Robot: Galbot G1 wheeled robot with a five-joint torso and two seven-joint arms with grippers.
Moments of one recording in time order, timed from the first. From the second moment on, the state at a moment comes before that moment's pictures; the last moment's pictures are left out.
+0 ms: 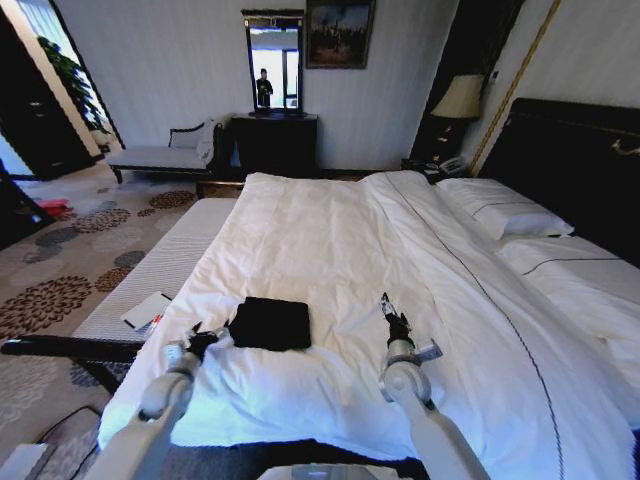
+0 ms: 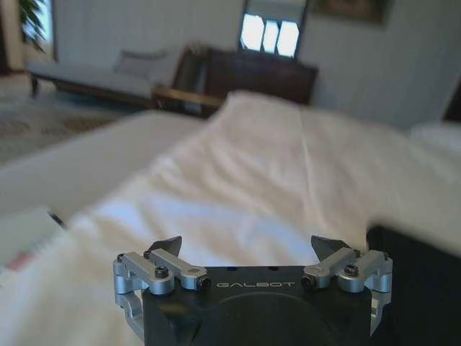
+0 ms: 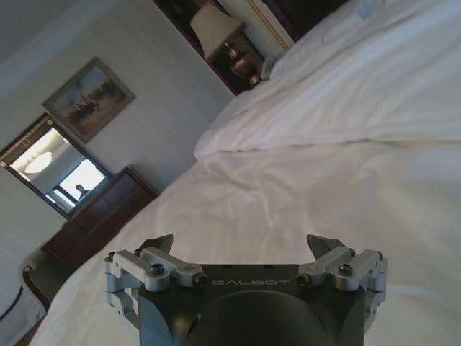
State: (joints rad) left arm 1.45 -1.09 -0.66 -1.89 -0.70 0.19 -0.12; right arm -1.31 1.29 0.35 1.92 0.95 0.22 0.52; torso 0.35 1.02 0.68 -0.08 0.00
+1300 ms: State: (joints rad) left arm 1.89 -1.23 -0.58 -2.42 -0.41 -0.08 -0.04; right arm -1.86 1.17 0.57 2.26 0.12 0.27 0.37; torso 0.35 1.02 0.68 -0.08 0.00
